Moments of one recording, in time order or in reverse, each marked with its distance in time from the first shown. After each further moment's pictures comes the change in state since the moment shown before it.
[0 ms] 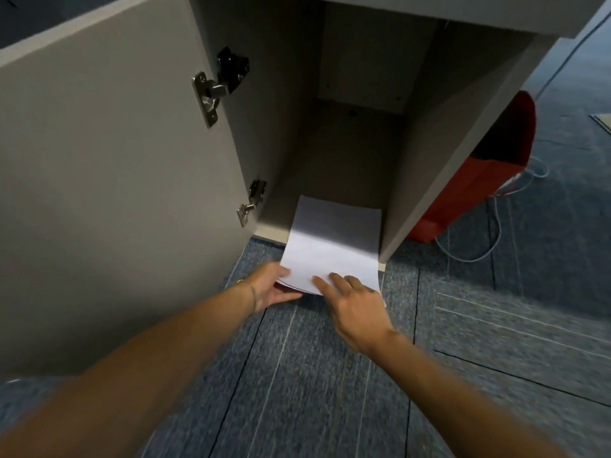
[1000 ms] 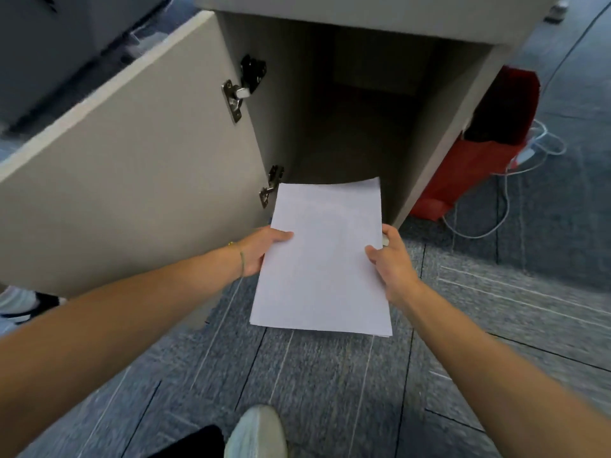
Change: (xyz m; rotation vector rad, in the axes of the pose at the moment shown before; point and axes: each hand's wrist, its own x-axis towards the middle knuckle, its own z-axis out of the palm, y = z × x) left_hand -0.078 0.040 -0.021 0.207 -0.057 0.048; right_hand -0.023 0.005 -0.080 1.576 0.159 0.758
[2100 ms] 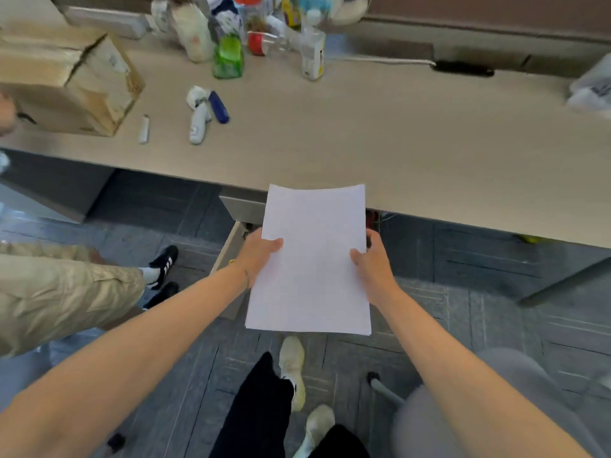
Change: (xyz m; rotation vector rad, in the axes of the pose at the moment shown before) left_hand -0.530 0.360 0.192 0.073 0.093 0.138; right_hand -0.444 -0.474 -0.175 0.053 0.064 -0.018
